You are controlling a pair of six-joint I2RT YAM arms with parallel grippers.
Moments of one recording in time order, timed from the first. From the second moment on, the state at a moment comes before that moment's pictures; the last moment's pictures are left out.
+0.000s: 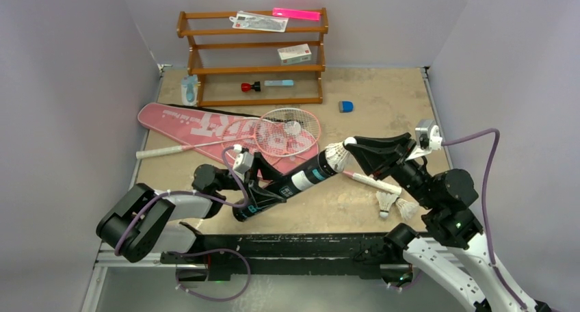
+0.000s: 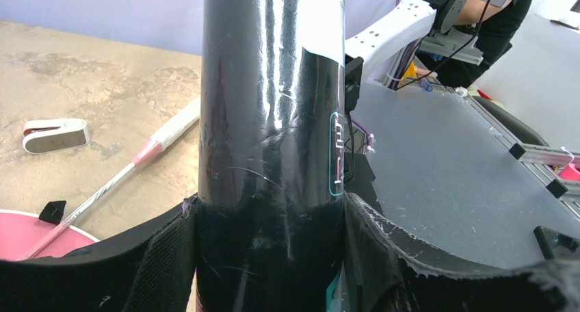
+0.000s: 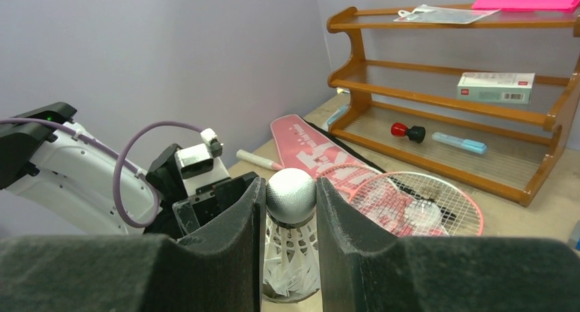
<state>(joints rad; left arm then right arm) -0.56 1.33 0.22 1.48 1.05 -0.55 0.65 0.45 0.80 -0.10 -0.18 0.36</state>
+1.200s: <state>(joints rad) -0.56 1.32 0.22 1.49 1.07 -0.56 0.65 0.48 0.75 -0.03 -0.25 0.44</state>
